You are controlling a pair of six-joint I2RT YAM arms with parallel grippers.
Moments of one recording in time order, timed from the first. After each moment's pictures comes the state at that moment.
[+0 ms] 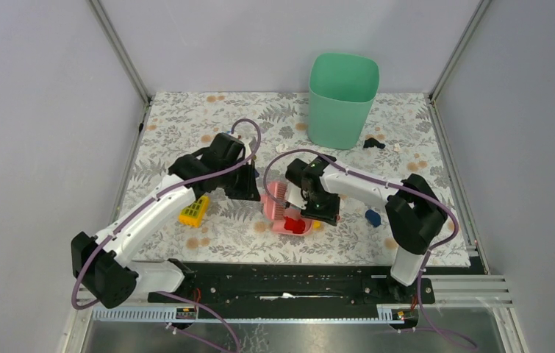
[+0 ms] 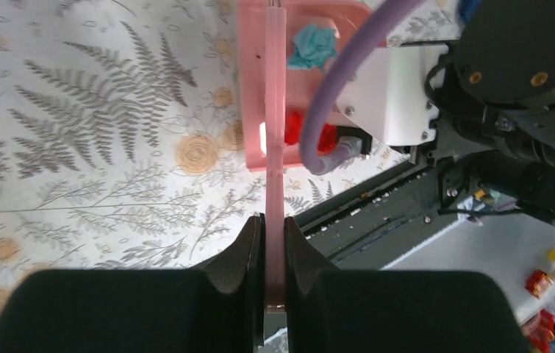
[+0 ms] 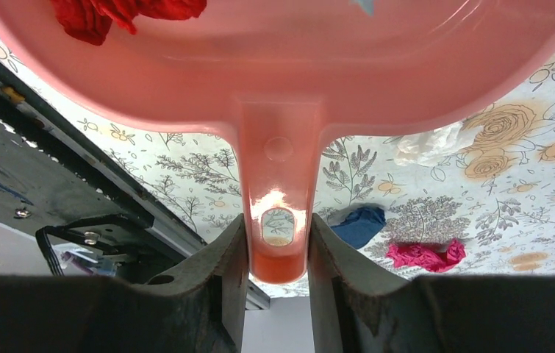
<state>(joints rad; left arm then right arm) -0.62 1.26 1.15 -0.84 0.25 -0.52 0.83 1.80 1.30 -1.20 0.06 -0.49</state>
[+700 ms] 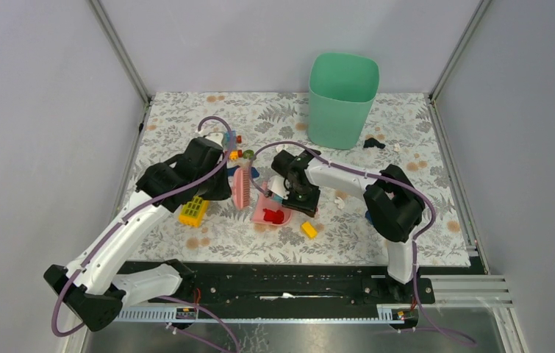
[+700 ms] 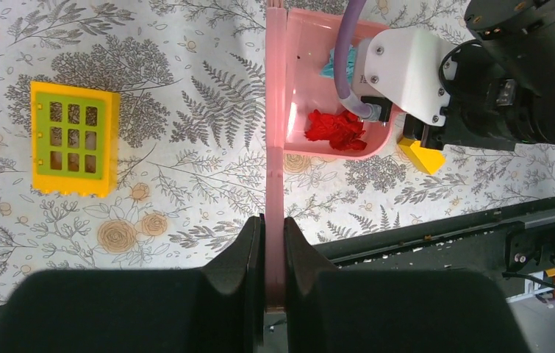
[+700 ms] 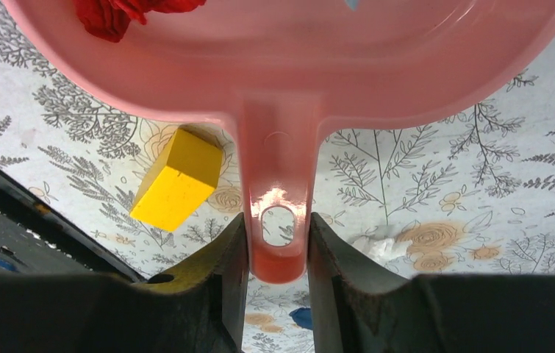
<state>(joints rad) -0.62 1.08 1.23 -1.06 -0.11 -0.53 0.83 1.94 1.44 -1.05 -0.02 -0.49</state>
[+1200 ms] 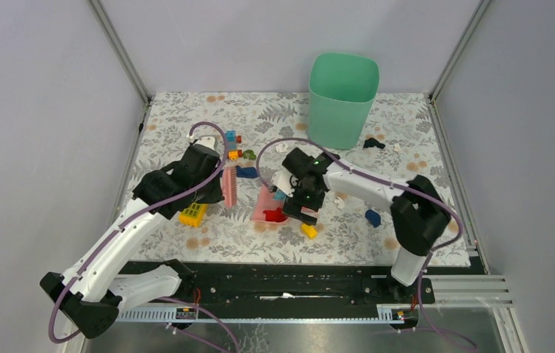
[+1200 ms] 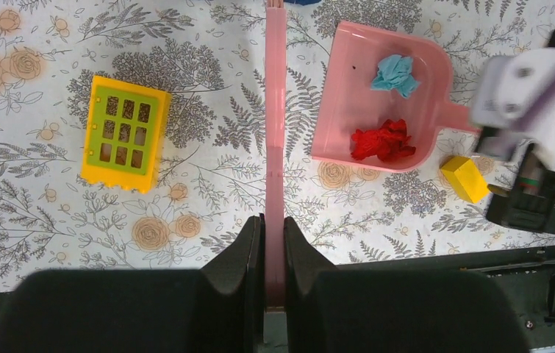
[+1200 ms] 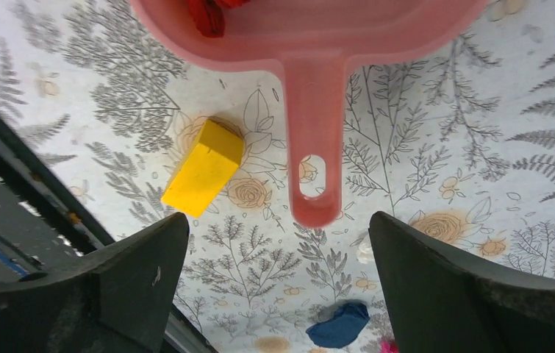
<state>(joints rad) -0.62 1.02 1.17 -1.06 -0.25 -0.55 0.82 1.79 1.31 -0.93 -0.08 -0.46</state>
